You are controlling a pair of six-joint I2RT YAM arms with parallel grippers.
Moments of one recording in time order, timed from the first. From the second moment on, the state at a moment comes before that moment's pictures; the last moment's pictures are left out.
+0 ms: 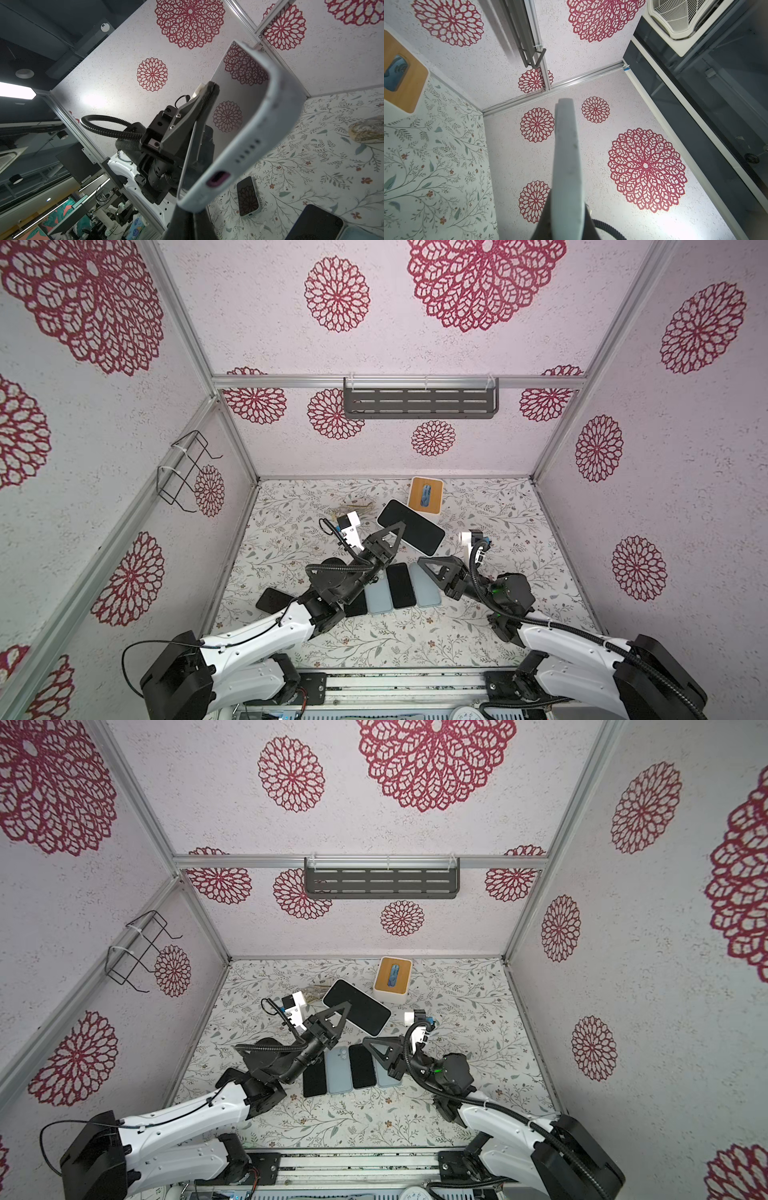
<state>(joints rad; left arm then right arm) -0.89 1.13 0.62 0.77 -0.14 -1.26 0.74 1.06 0.34 1.15 -0.50 0.98</state>
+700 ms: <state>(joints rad) -0.89 1.12 0.62 0.78 -0.09 -1.24 0.73 1.02 0.33 1.15 -0.50 1.00</state>
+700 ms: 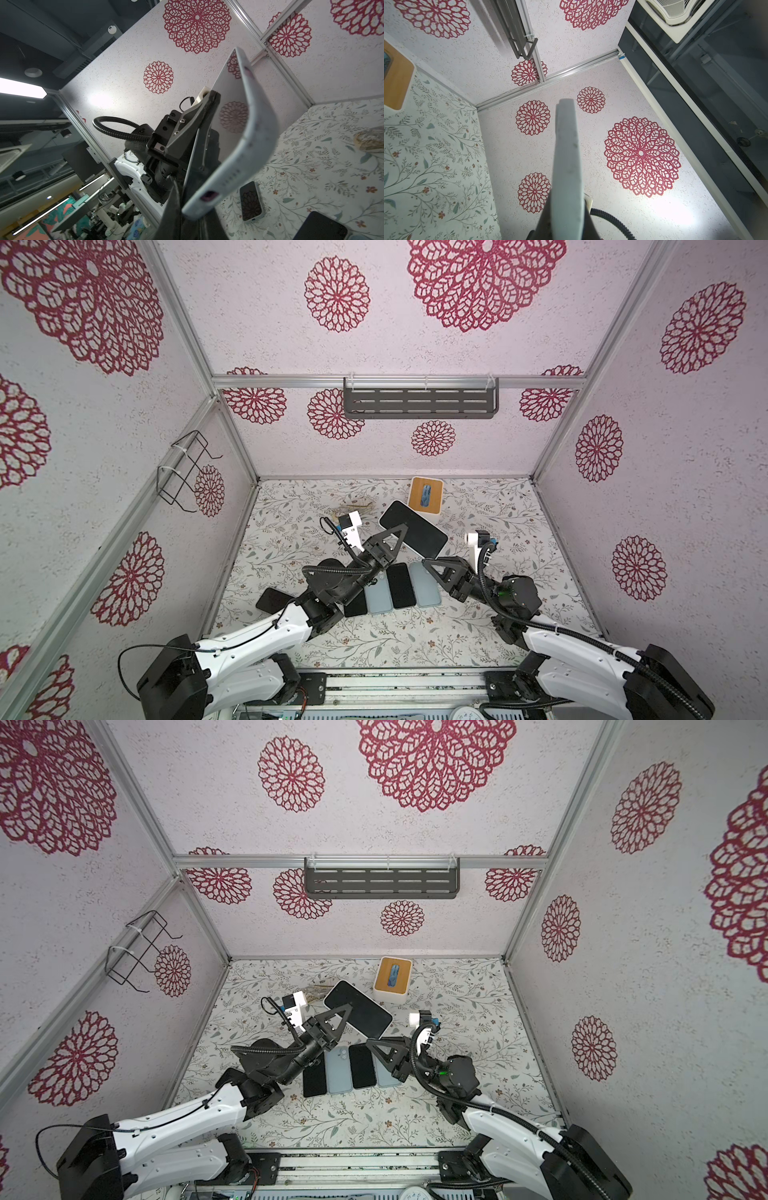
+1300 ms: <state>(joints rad) -0.88 1.10 0.73 0.57 -0.03 -1.25 0.78 0.80 0.39 0.70 -0.36 0.60</state>
